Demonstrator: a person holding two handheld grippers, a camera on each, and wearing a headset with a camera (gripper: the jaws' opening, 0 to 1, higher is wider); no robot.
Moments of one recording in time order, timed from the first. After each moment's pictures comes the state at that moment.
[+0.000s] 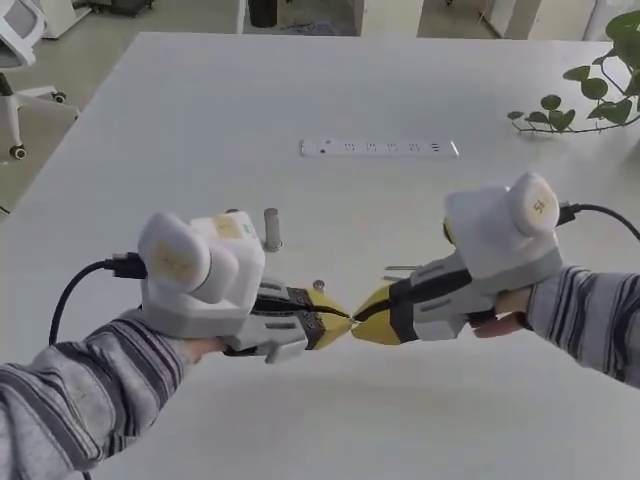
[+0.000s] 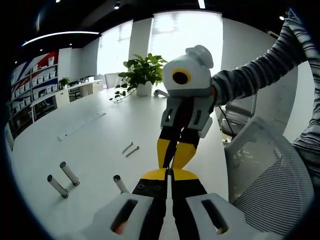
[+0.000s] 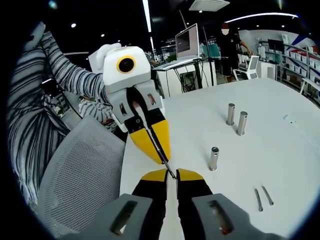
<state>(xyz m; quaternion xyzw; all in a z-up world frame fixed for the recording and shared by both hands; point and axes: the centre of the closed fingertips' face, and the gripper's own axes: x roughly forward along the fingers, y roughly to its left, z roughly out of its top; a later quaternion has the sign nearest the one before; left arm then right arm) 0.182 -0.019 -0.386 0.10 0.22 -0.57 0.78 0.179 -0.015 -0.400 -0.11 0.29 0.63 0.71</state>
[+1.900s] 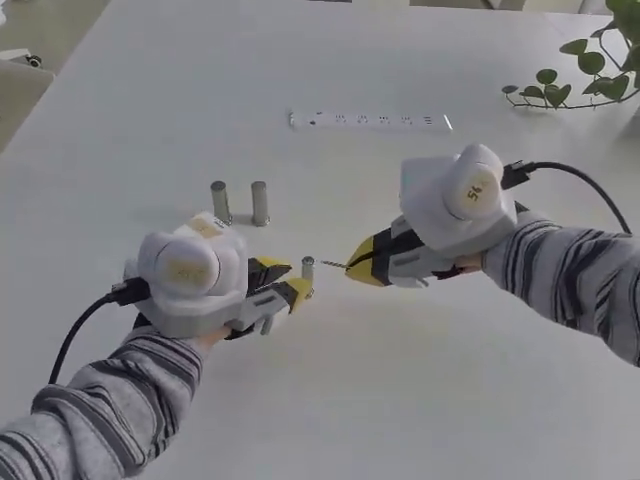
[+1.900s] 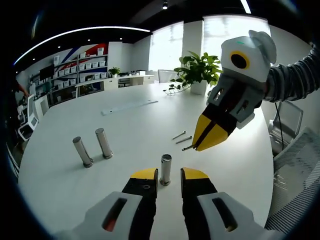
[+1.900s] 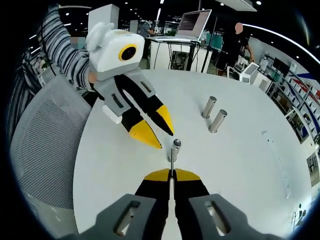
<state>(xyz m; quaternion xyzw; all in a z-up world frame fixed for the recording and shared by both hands) 0.246 0.015 -0.438 0.05 0.23 -0.37 0.90 0.241 -0.028 -0.434 -0.31 0.27 0.56 0.72</state>
